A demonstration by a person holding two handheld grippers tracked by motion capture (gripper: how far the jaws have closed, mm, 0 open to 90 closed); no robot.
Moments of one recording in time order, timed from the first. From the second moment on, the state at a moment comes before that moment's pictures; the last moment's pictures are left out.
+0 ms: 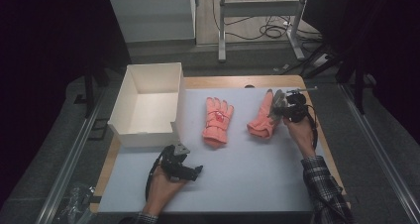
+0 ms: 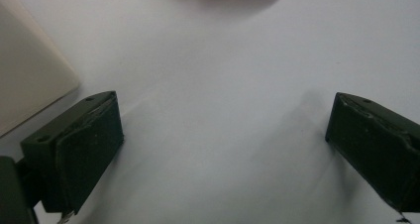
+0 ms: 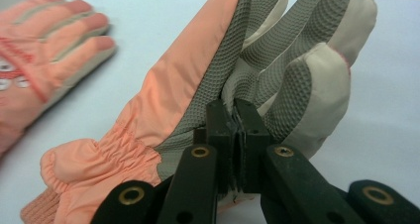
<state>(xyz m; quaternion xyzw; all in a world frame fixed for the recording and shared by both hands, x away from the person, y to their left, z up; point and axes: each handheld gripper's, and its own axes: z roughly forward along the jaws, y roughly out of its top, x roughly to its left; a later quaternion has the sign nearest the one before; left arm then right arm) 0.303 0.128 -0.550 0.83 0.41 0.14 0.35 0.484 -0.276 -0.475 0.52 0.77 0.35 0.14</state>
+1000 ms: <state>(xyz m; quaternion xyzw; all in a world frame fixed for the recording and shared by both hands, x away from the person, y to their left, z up) 0.303 0.128 -0.550 0.83 0.41 0.14 0.35 0.388 -0.247 -0.447 0.39 0.82 0.42 0.05</state>
